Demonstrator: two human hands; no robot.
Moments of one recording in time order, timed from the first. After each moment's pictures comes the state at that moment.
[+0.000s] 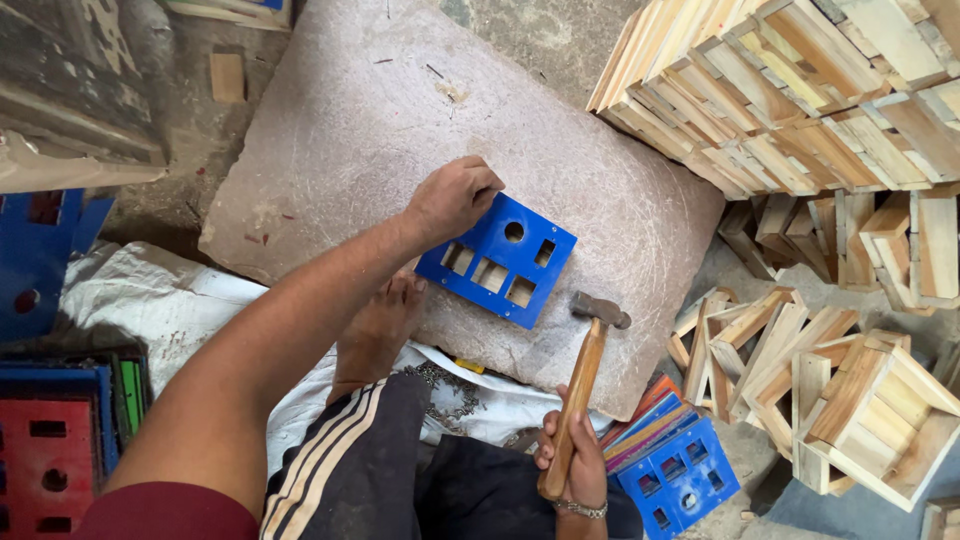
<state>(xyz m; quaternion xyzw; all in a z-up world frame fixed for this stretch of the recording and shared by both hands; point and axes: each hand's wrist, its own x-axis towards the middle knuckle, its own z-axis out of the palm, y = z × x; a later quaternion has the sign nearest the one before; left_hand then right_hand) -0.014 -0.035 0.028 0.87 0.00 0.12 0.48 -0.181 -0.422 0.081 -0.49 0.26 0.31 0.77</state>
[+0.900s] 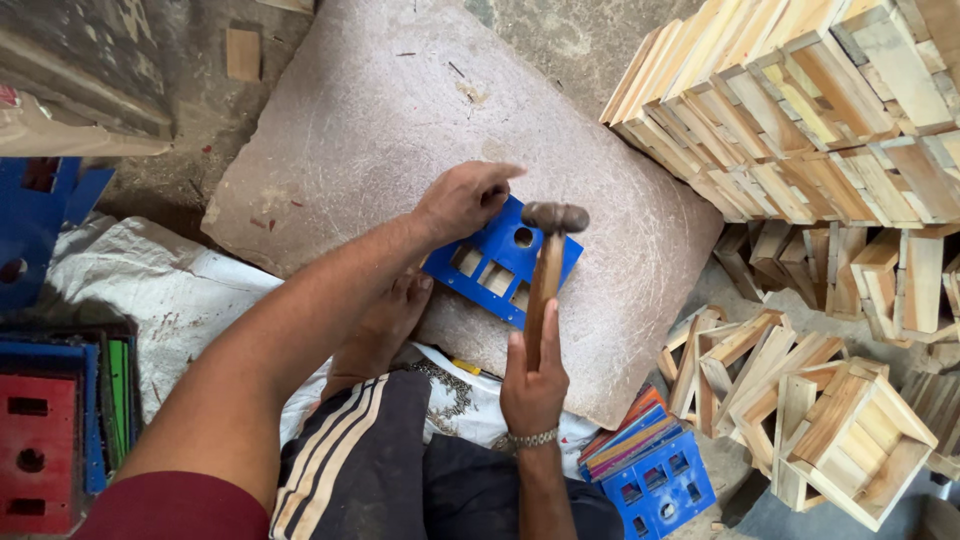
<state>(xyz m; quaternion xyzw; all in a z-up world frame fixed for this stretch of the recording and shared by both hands) -0.019 -0.031 0.016 0.84 -0.01 0.15 0.52 -0.125 -0.261 0.128 -0.91 -0.04 0.12 0.39</state>
